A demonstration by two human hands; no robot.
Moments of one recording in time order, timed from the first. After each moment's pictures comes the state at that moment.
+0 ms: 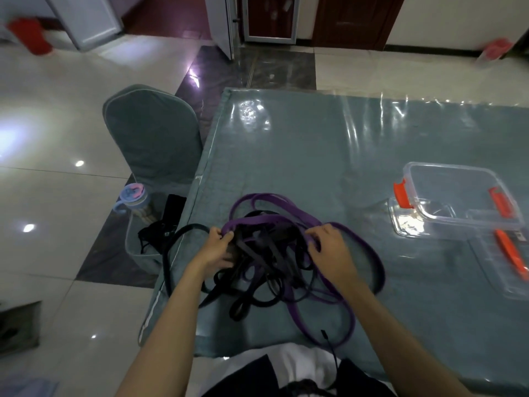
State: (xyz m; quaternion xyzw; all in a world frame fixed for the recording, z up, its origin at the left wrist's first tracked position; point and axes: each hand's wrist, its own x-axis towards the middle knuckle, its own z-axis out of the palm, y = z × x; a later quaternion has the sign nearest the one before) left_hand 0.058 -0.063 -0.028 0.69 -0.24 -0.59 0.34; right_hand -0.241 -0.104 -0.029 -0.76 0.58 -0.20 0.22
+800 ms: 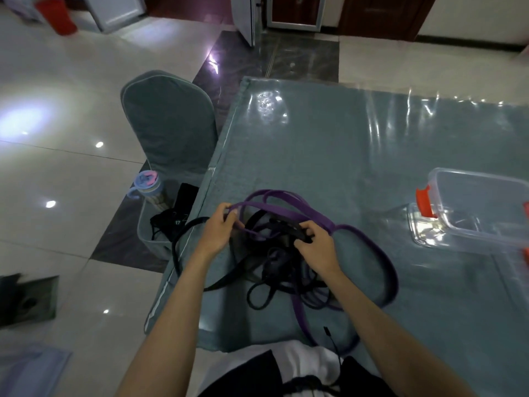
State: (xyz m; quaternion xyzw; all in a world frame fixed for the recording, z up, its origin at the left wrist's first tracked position) left_hand 0.070 -0.082 -0.011 0.71 -0.39 -0.43 0.39; right_hand -0.186 -0.119 -0.032 -0.62 0.60 -0.24 0.45
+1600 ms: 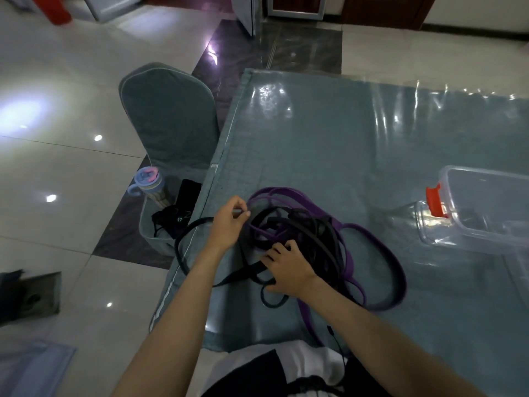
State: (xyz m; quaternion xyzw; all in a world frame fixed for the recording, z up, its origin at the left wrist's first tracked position) left_hand 0.074 -0.101 -0.025 0.71 -0.47 -0.36 0.39; right_hand -0.131 -0.093 -0.052 -0.94 0.27 0.21 0.03
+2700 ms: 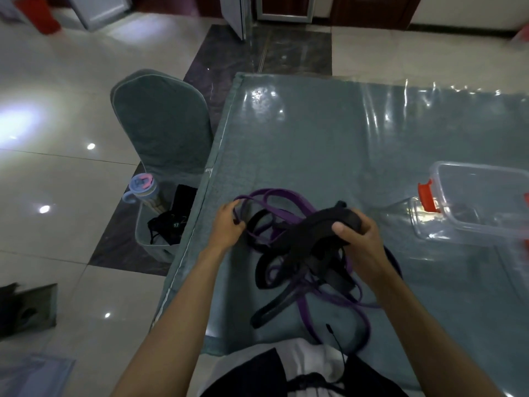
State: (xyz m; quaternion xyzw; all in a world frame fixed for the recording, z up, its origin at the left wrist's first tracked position) left_hand 0.071 -0.112 -0.034 0.75 -0.48 -0.33 0.30; right_hand -0.236 -0.124 0.038 -0.48 0.38 -0.46 0.64
